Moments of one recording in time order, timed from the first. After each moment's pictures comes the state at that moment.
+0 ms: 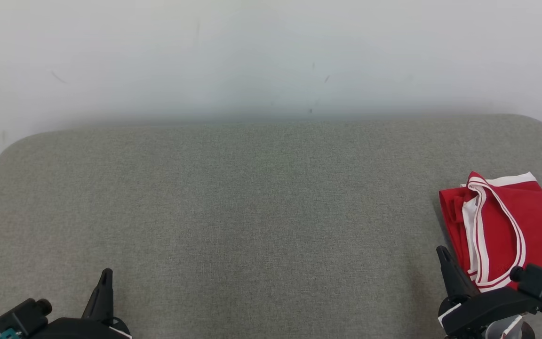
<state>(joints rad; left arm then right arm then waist) -0.06 0.17 -0.18 0.26 -0.76 0.02 -0.07 -0.01 -0.04 -0.07 0.20 0.73 0.10 0.07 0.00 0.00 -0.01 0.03</state>
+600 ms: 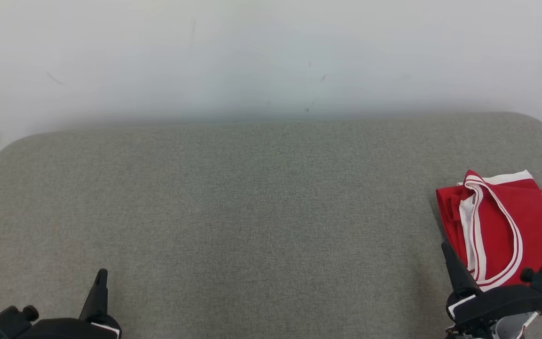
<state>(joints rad) -0.07 0.14 -0.11 0.27 -0.97 -0.01 -0.02 -0.03 -0.04 -0.09 0.22 0.95 0.10 0.08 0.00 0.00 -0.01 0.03</state>
